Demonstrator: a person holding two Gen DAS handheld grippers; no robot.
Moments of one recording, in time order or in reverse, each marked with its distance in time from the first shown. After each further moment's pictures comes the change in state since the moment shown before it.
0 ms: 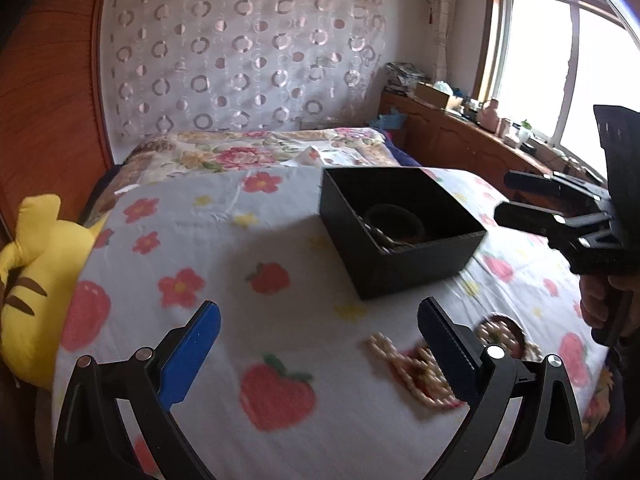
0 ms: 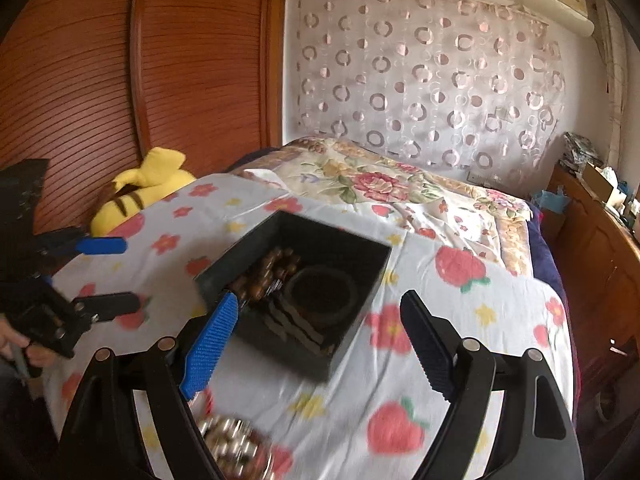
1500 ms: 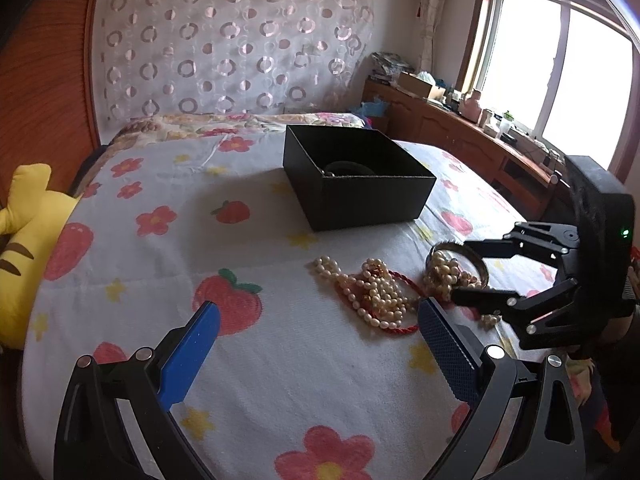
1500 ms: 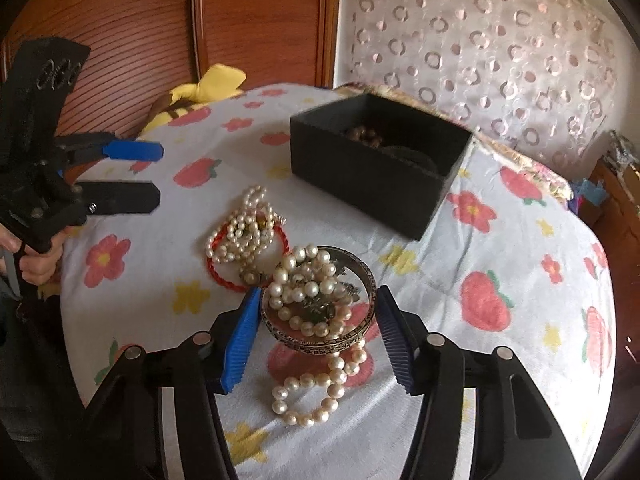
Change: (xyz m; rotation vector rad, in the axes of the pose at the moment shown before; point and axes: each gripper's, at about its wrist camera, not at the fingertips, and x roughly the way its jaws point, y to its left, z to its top) left arm -0.025 -0.025 -0.046 -0.006 0.041 -0.063; right arm -0.004 0.044 -0.076 -0.122 0.149 0.109
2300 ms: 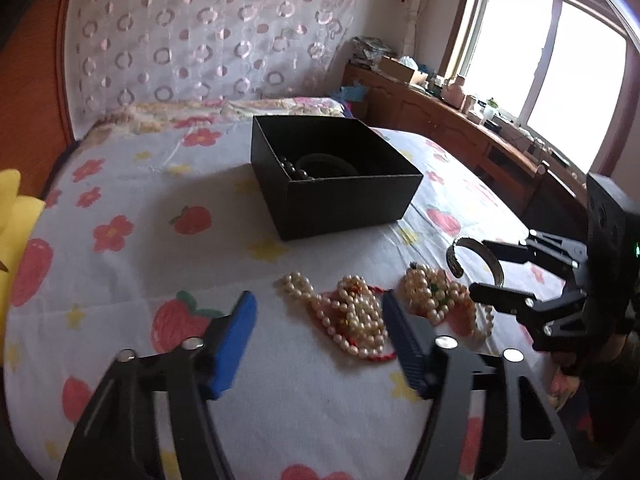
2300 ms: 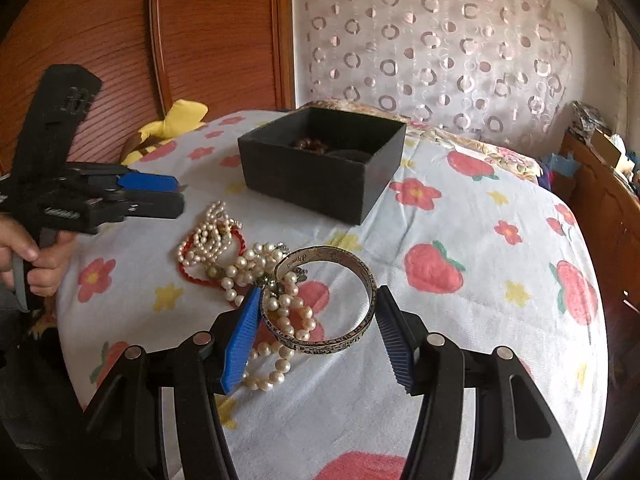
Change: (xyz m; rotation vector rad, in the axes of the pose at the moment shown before) left arm 0.032 -0.003 0.024 0.003 0.072 -0.090; right arm -0.018 -0.026 -0.023 0.150 -0.063 -0.057
